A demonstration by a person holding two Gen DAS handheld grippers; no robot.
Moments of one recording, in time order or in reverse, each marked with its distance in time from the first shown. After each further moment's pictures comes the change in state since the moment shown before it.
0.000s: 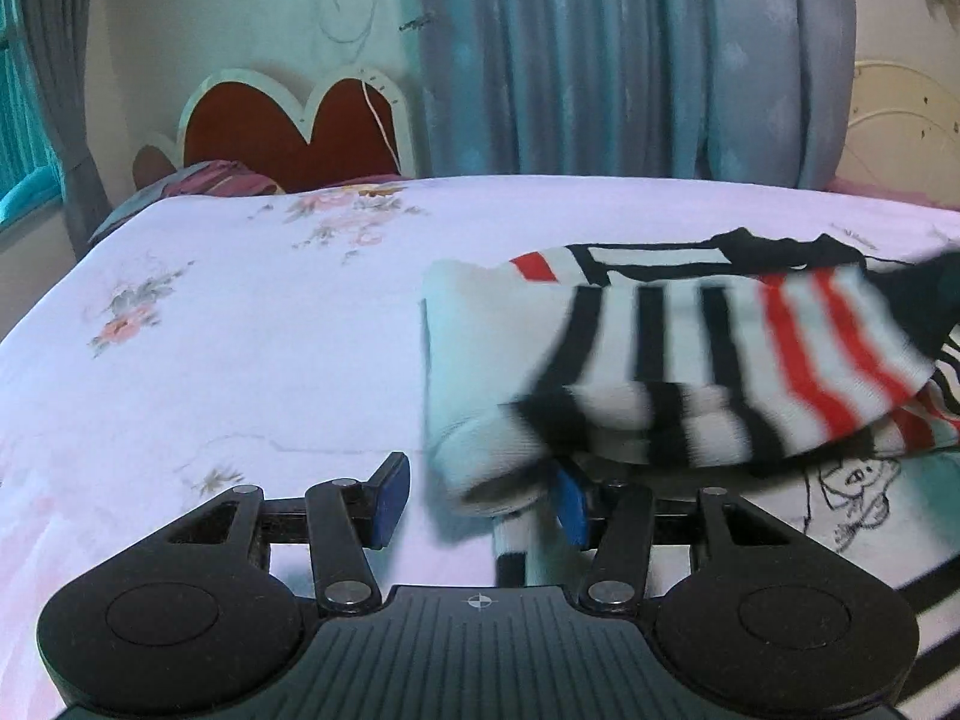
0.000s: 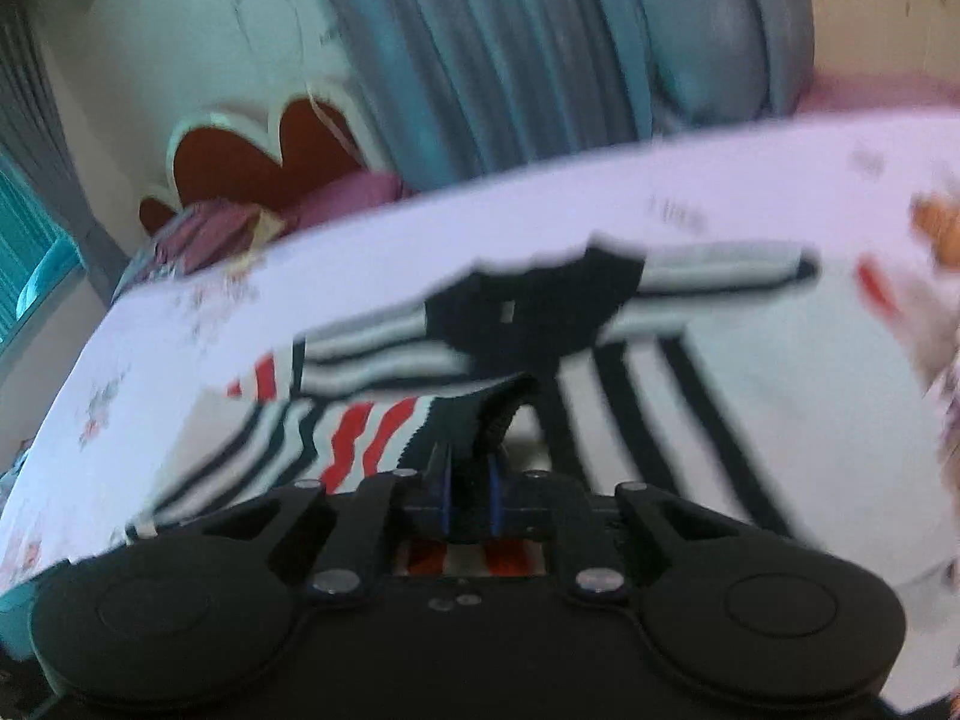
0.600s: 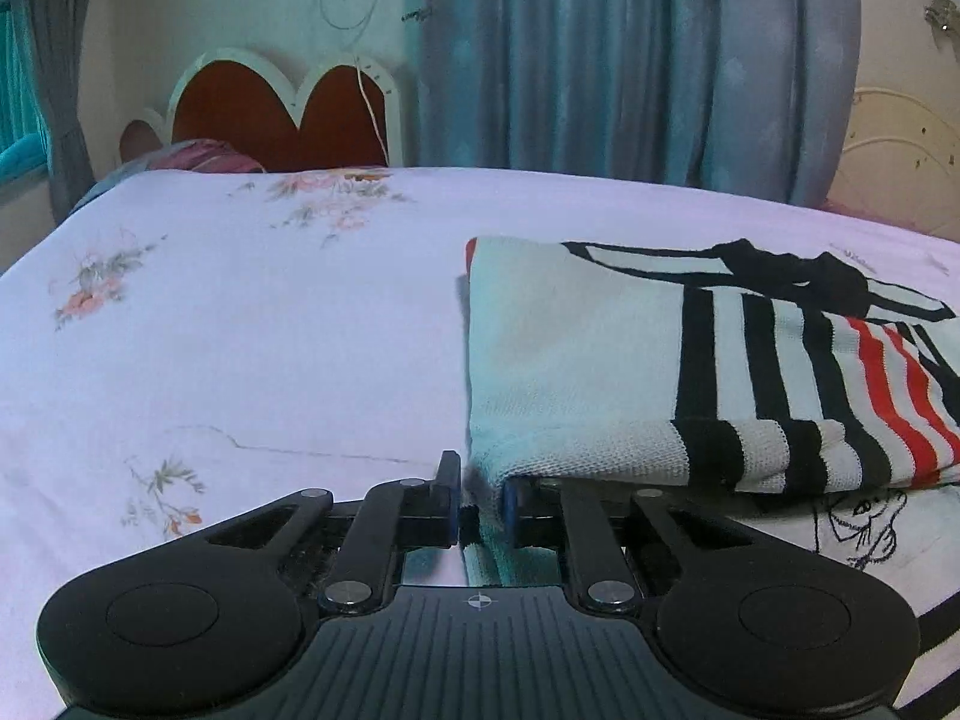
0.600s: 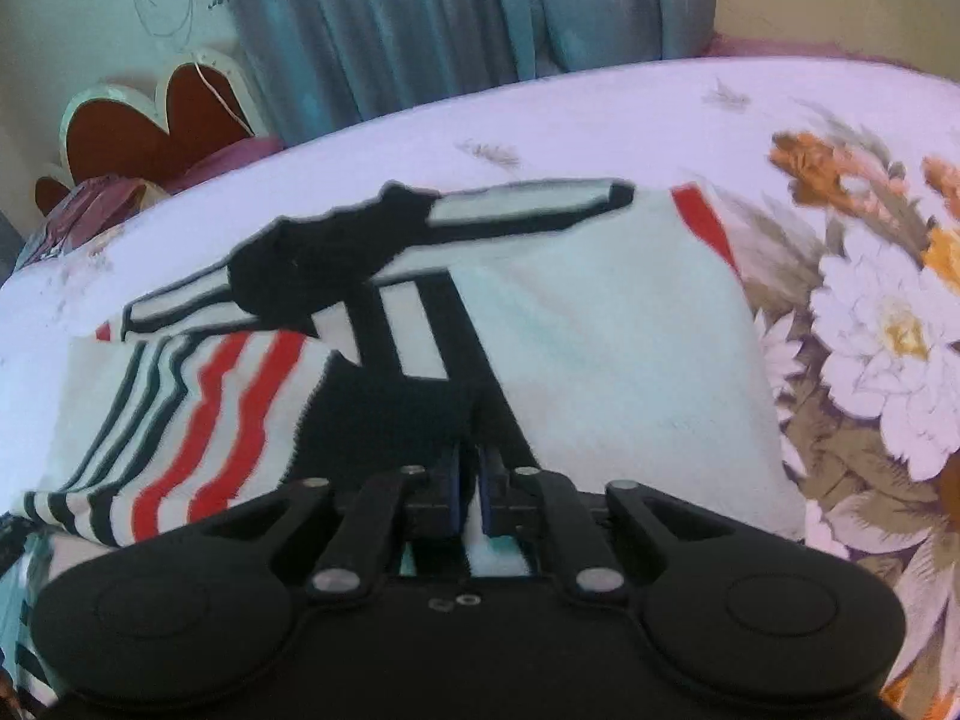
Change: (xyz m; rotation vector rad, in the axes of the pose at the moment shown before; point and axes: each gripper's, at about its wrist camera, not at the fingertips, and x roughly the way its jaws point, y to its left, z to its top) left arm 0.020 0.004 -0.004 -0.063 0.007 -0.055; right arm 0.009 -0.079 -0.015 0.054 0.109 -0.196
